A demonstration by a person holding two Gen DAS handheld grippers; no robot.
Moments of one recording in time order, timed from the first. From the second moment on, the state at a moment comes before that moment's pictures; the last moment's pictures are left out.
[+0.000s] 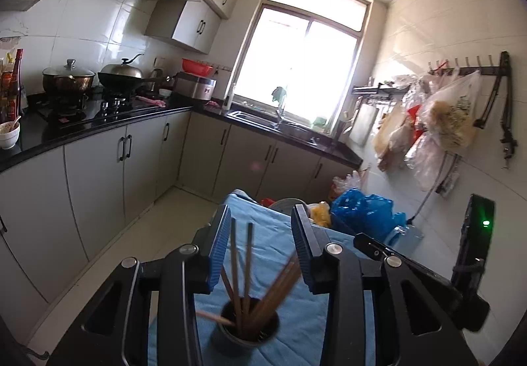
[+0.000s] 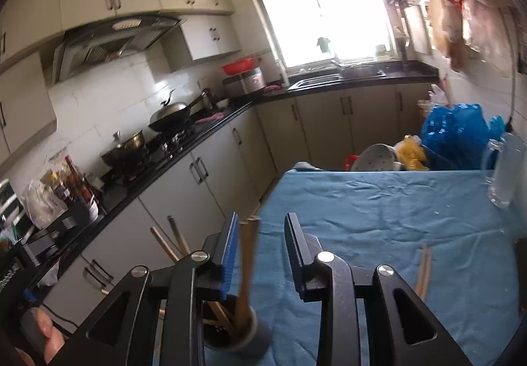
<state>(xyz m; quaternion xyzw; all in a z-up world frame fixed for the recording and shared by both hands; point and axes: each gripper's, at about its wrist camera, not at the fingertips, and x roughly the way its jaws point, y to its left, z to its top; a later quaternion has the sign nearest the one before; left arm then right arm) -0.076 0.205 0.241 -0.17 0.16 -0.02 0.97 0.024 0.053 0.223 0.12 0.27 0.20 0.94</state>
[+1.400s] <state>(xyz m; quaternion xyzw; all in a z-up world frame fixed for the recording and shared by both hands) -0.064 0.045 0.068 -0.07 0.41 -0.13 0.90 0.027 -0.088 0.033 0.06 0.51 0.00 0.86</state>
